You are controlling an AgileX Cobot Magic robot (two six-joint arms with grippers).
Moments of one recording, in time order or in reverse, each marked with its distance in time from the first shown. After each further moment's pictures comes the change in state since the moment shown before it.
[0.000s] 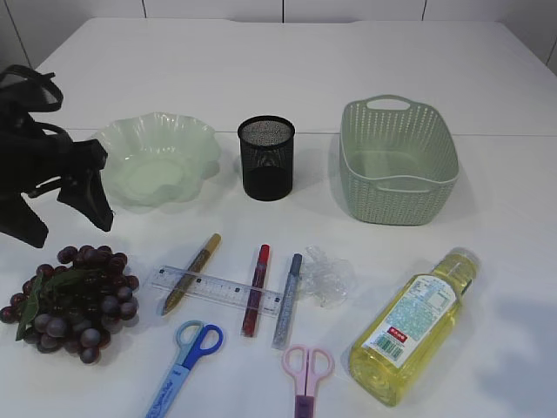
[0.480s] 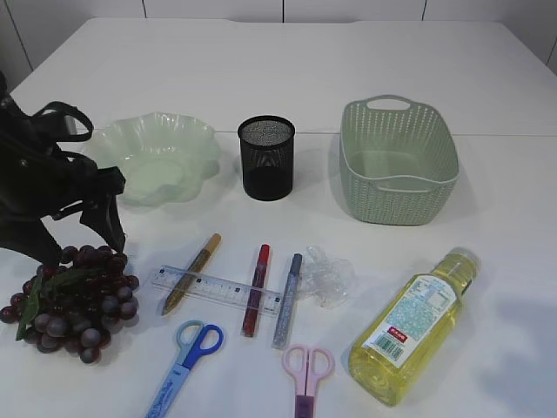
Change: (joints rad) left arm 0.000 0.119 -0.002 0.000 -0.055 -0.025; right arm 0.000 0.002 0.000 0.000 0.000 0.002
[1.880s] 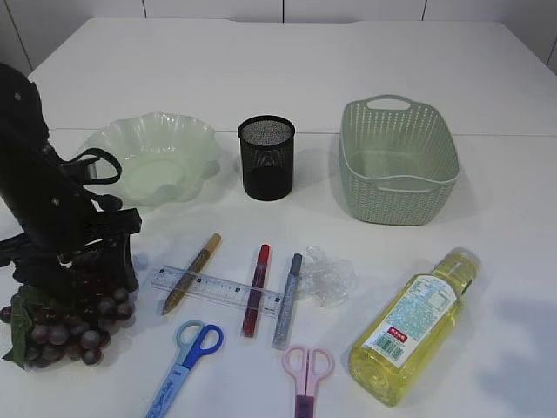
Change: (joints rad) left arm 0.002 0.169 -0.008 -0.010 -0.005 -0.020; right arm 0.000 0.000 0.000 0.000 0.000 0.000
